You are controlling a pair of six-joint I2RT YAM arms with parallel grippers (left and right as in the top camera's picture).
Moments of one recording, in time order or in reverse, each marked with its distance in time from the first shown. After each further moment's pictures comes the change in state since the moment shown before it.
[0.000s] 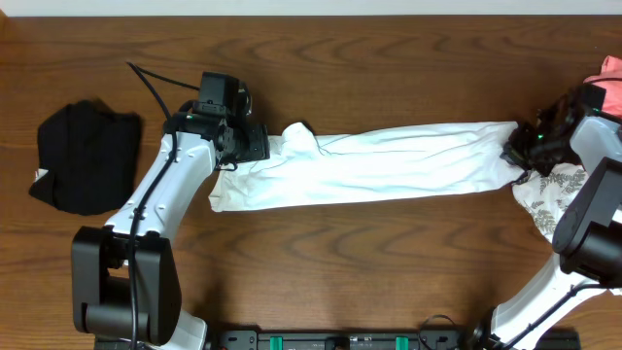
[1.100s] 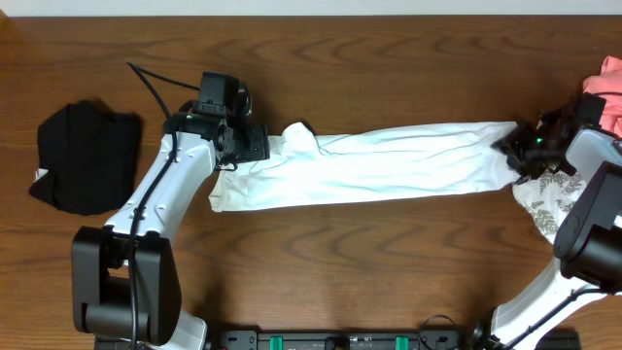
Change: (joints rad) left arm 0.000 0.000 0.000 -0.002 0.000 0.000; right arm -0.007 -0.027 -0.130 0.205 -0.119 0.160
